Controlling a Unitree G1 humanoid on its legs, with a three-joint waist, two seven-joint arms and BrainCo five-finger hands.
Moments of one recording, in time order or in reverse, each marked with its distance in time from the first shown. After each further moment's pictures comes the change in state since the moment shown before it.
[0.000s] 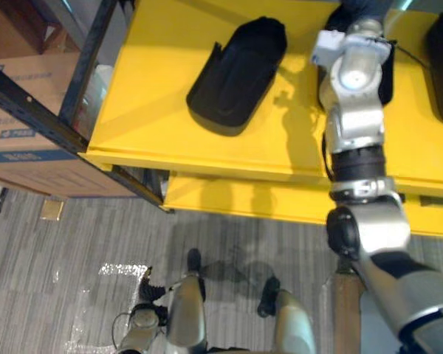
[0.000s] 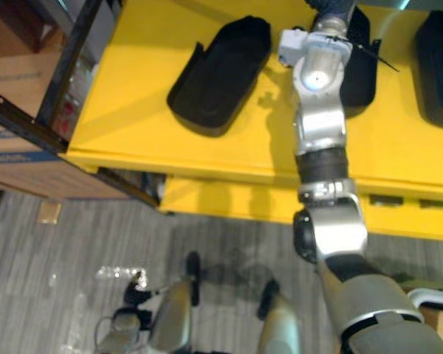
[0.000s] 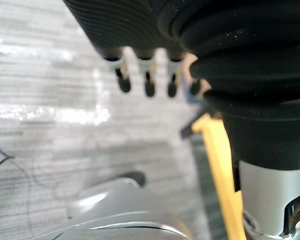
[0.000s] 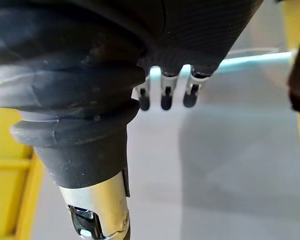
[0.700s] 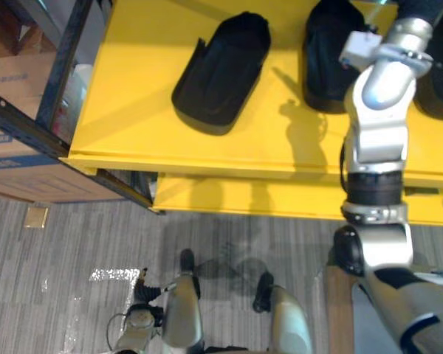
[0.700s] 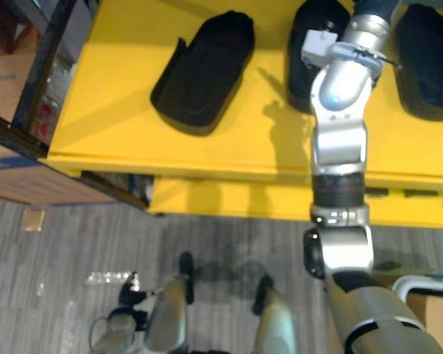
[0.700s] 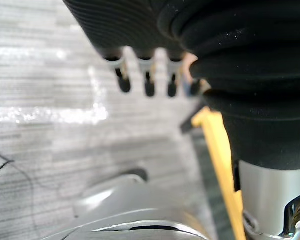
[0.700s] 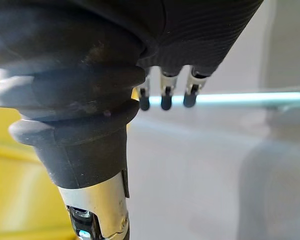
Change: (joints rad) left arm 0.003 0.017 0.028 0.000 0.003 0.013 0.001; right arm 0.153 -0.048 0.074 -0.370 -0.130 -0.022 -0.045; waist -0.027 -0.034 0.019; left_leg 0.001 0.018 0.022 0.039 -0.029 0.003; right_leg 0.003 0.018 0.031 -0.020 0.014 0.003
